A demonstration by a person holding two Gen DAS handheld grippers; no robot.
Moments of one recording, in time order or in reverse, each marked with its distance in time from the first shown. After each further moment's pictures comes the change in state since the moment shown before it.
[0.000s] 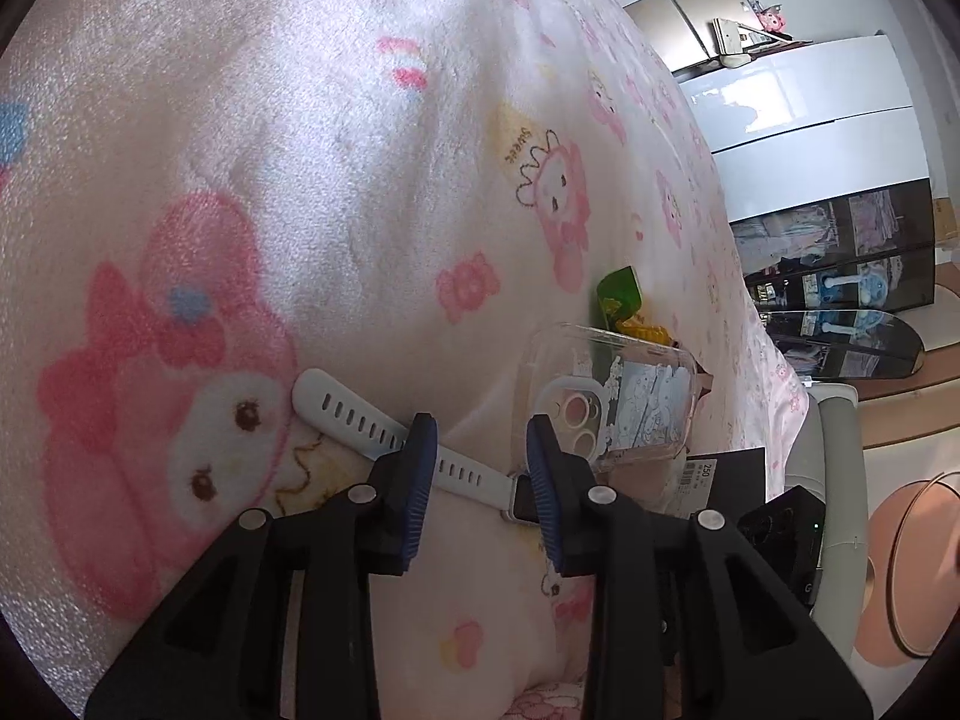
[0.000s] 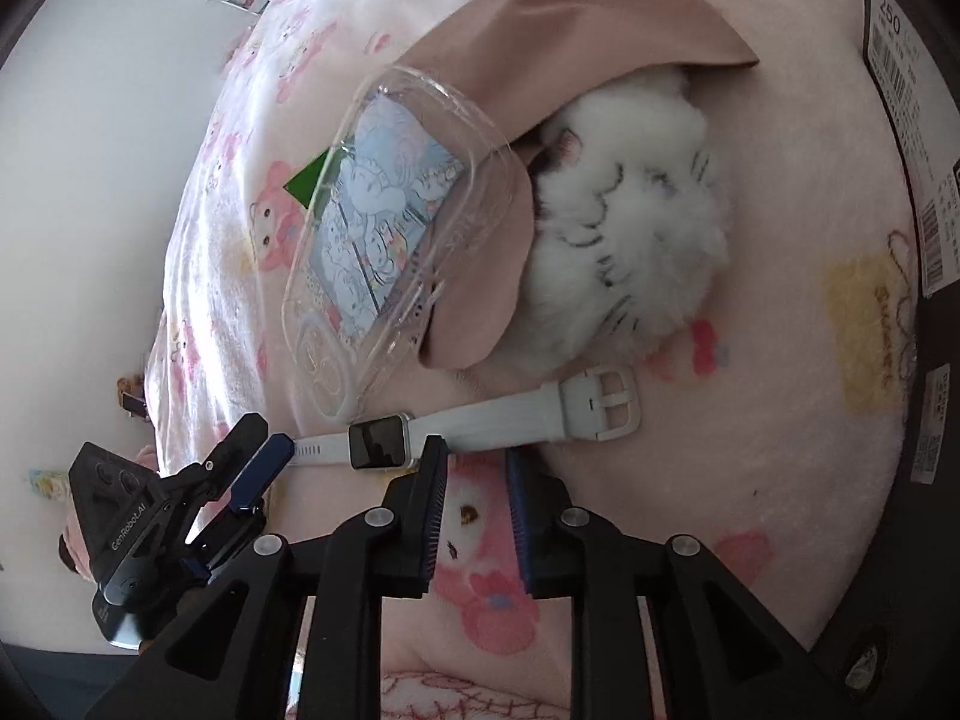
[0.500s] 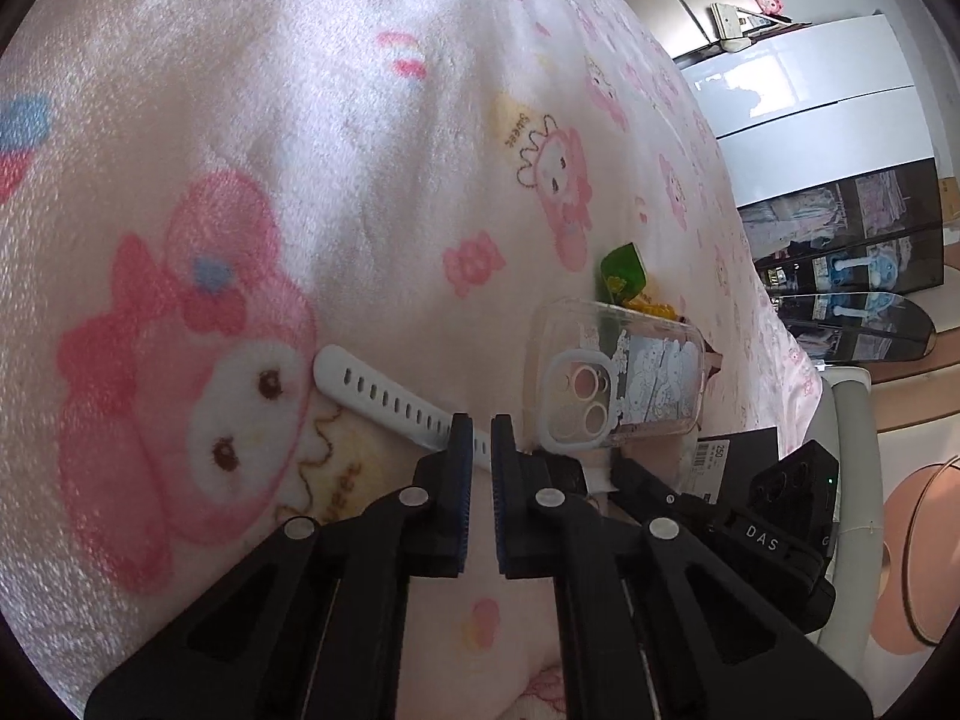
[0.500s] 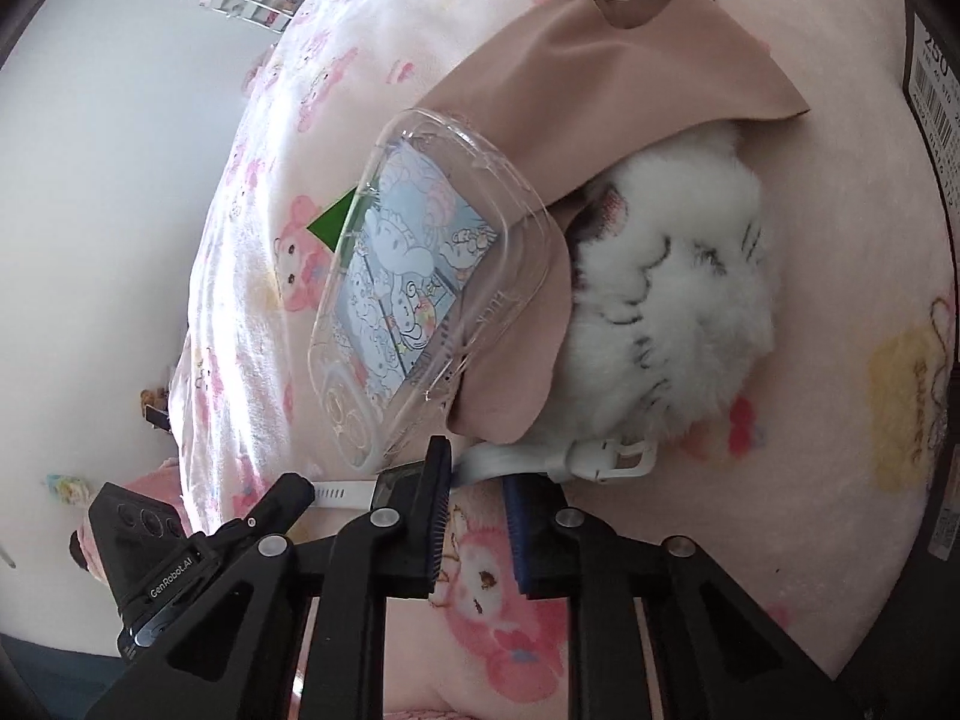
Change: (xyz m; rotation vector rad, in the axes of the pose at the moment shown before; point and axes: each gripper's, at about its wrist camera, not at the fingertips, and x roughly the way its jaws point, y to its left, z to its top) left arm -0.009 -0.003 -0.011 0.022 0.032 0.037; right arm 0.004 0.004 0.014 -0.007 -0.033 0.056
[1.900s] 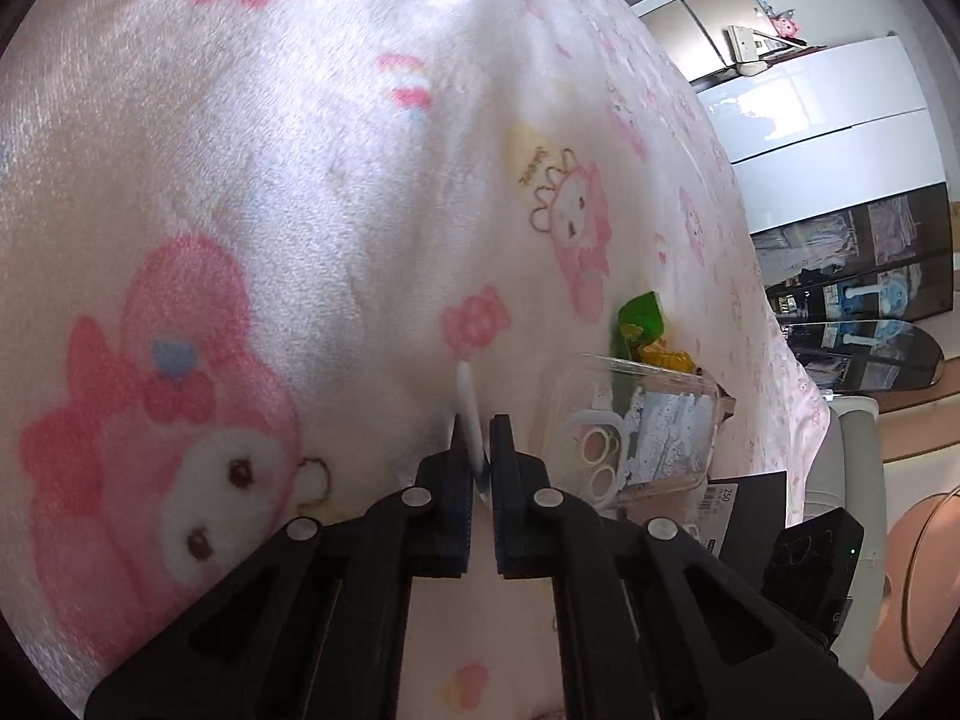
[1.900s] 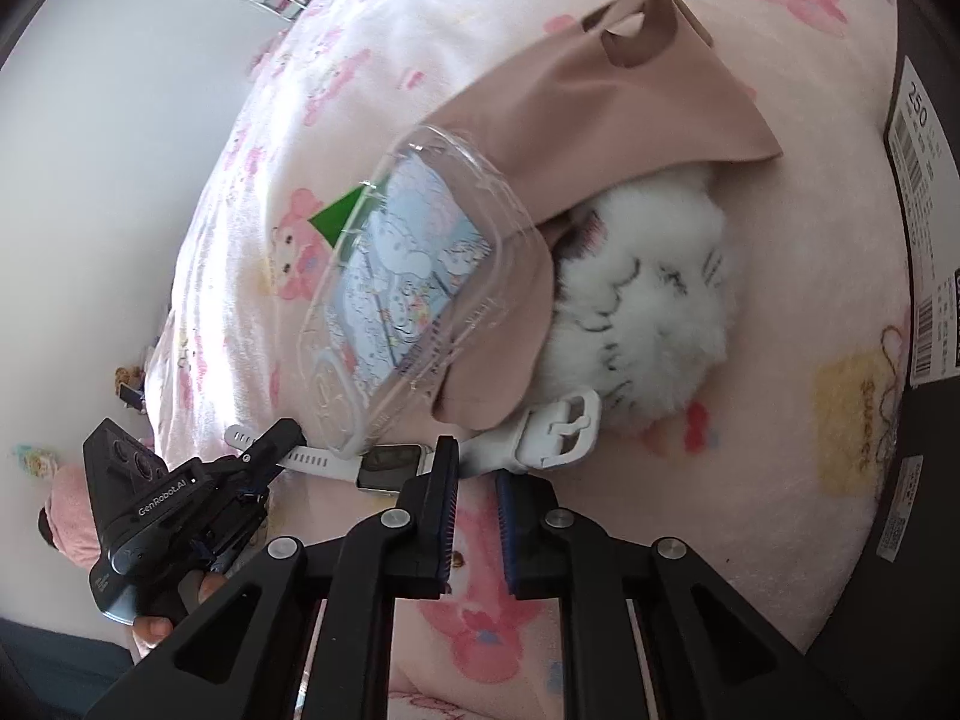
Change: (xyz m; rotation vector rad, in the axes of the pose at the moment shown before) left arm 0.012 -0.006 0.014 -0.009 -0.082 0.017; right arm 0.018 0.035 -0.003 -0.093 -0.022 -0.059
